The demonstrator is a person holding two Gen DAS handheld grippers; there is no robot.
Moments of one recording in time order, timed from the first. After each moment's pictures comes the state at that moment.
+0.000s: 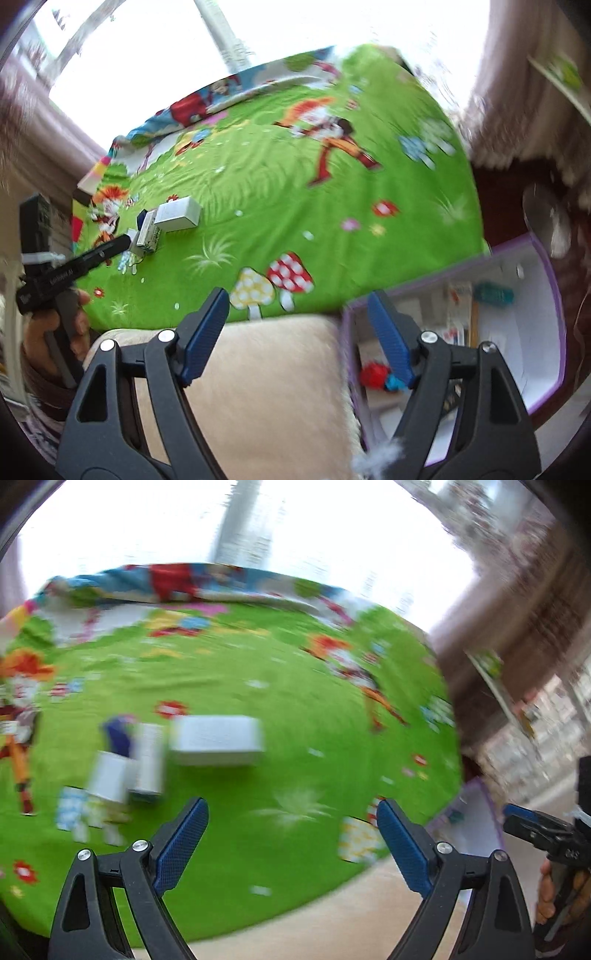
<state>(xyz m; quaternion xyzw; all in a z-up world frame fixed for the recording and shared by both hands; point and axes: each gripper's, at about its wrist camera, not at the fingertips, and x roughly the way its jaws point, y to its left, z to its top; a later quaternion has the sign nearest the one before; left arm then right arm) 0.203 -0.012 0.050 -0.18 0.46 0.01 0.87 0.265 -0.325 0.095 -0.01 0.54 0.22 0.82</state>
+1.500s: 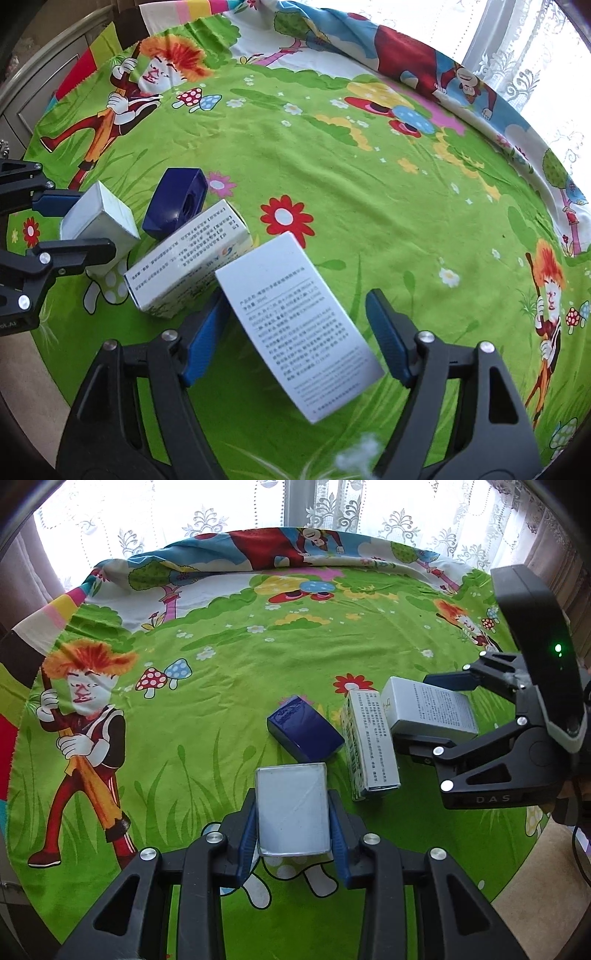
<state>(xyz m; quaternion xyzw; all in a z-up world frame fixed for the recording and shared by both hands) 0.221 0.102 -0.028 -0.08 0.52 0.08 0.85 0.327 0.003 -0.049 -0.31 0.45 0.43 0.72</state>
